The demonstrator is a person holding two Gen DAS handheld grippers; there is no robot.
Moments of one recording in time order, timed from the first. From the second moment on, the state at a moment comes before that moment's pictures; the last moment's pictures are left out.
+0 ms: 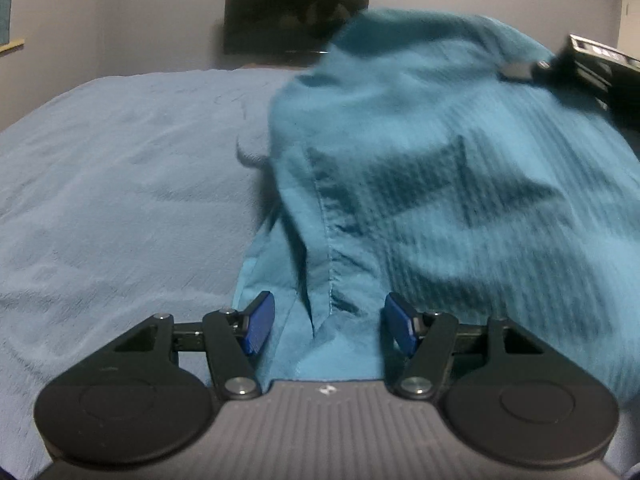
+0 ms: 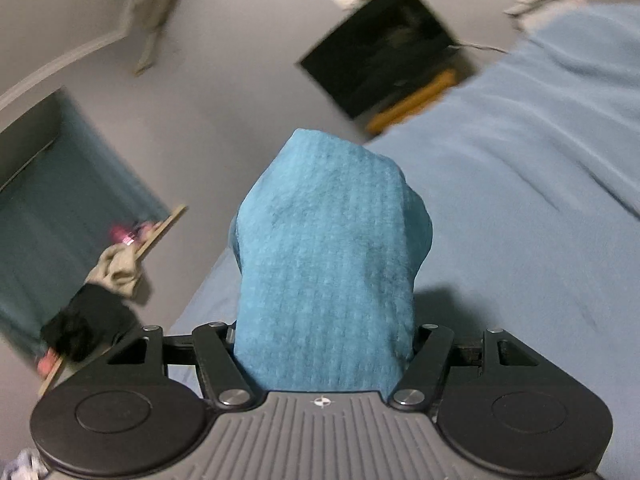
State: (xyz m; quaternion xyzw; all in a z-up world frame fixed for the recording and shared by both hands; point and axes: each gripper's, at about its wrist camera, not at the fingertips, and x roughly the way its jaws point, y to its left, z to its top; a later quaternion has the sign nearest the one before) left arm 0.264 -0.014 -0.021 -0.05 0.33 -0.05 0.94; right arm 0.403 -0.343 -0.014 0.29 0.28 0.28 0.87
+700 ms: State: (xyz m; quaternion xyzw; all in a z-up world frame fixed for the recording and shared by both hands) left arm 0.274 -0.015 -0.025 -0.03 0.33 -0.08 0.94; right arm 0.387 -0.344 -0.028 0.11 0.24 0.06 0.96
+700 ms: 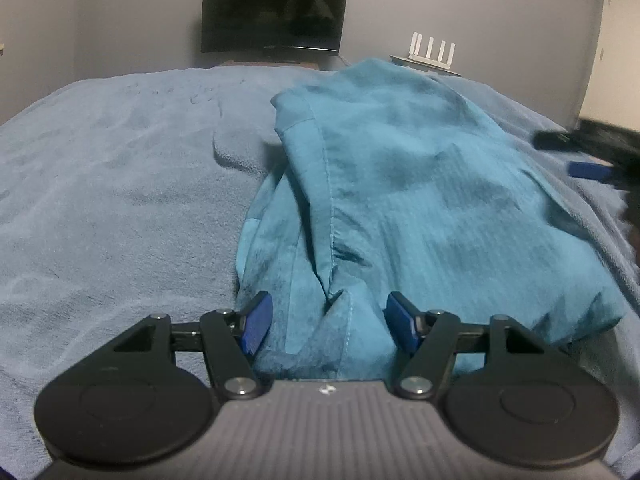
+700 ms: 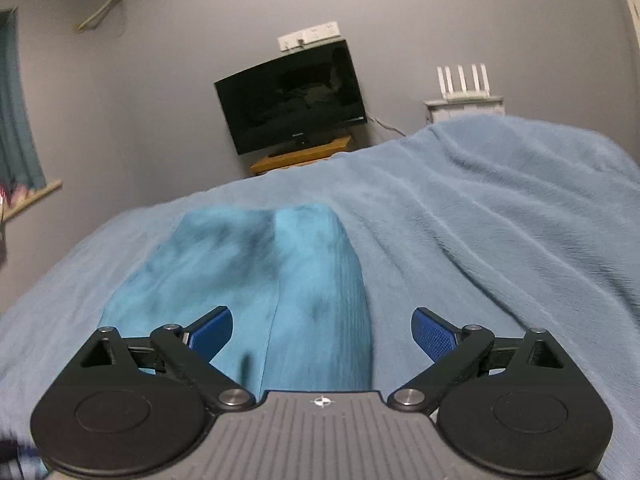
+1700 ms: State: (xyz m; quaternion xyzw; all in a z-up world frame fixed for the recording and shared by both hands) left arm 0.271 0.001 -0.031 -0.06 0.35 -0.09 0.93; right arm 0.199 -0.217 -0.036 -0.15 0.22 0.15 0.95
